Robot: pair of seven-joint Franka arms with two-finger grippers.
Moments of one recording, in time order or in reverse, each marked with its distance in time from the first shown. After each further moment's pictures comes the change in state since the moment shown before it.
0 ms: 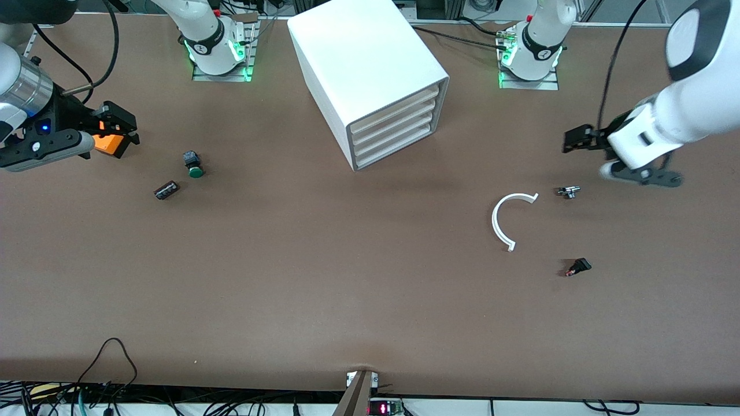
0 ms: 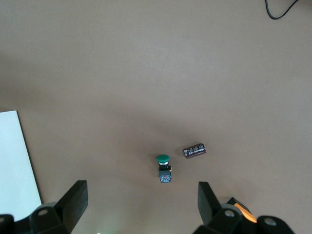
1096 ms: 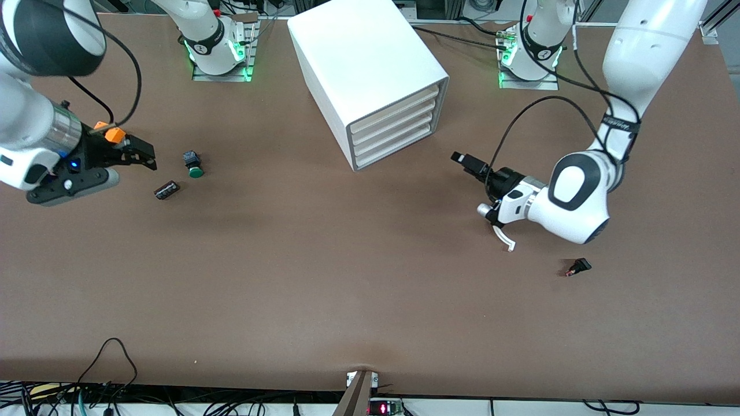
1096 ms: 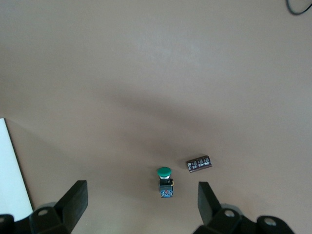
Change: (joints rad) left arm -0.013 0.531 -0.098 -0.008 -0.672 -0.022 0.522; right arm -0.001 0.144 0.002 0.010 0.007 0.075 0.000
